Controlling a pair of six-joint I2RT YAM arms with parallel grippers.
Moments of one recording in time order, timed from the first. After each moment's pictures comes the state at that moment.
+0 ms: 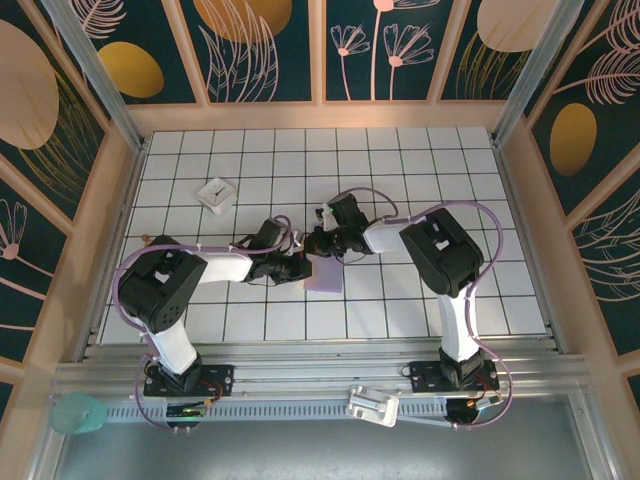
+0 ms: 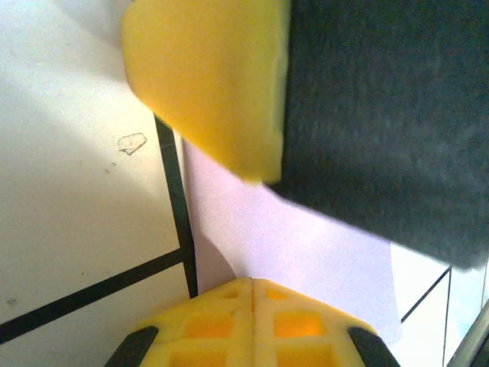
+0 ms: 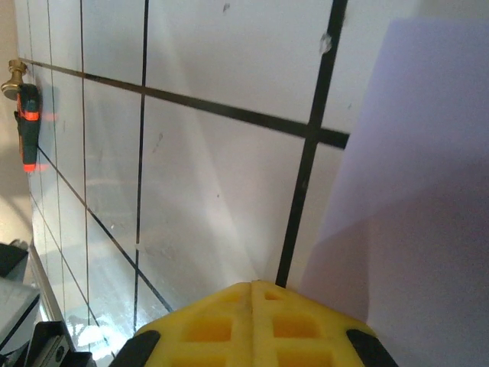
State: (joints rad) left arm -0.61 1.76 0.76 0.03 0.44 -0.72; right arm 0.63 2.06 1.13 0.08 -0.57 0.69
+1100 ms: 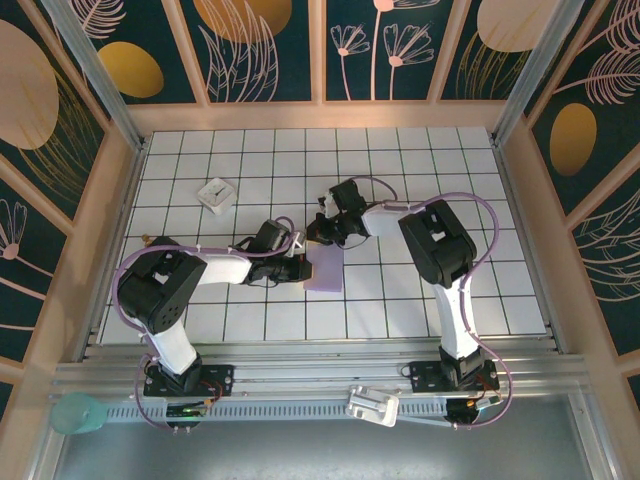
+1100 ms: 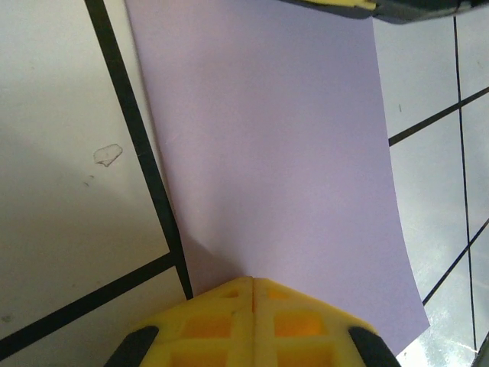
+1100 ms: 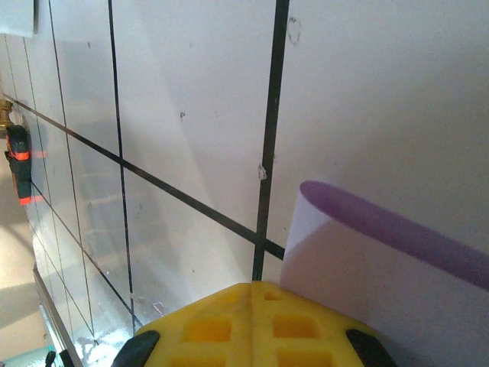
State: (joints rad) left arm -0.61 1.76 0.73 0.07 0.44 -0.60; right arm 0.57 2.15 1.32 -0.11 -0.59 0.67
